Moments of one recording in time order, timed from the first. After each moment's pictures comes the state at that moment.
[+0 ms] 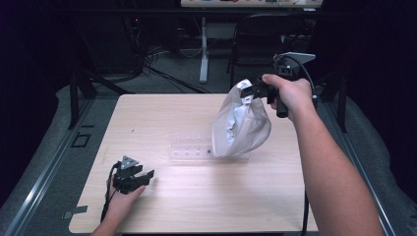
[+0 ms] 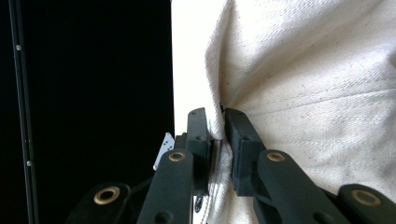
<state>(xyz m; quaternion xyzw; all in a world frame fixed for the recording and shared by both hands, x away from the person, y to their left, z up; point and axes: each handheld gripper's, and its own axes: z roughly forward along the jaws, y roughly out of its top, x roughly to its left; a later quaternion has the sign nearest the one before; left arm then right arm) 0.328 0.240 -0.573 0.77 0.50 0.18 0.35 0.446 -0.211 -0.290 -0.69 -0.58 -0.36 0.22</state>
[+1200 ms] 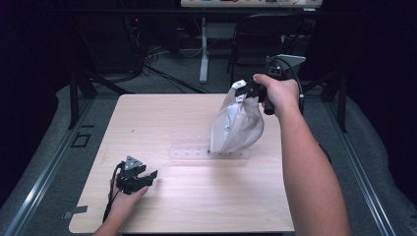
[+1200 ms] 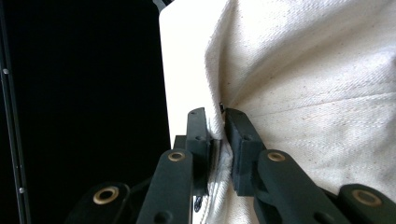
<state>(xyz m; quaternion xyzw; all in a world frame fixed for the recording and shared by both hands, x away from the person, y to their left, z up) 0.326 0.228 -0.570 0.78 0.48 0.18 0.35 0.466 -0.197 -0.307 -0.72 -0.56 -0.35 0.21</state>
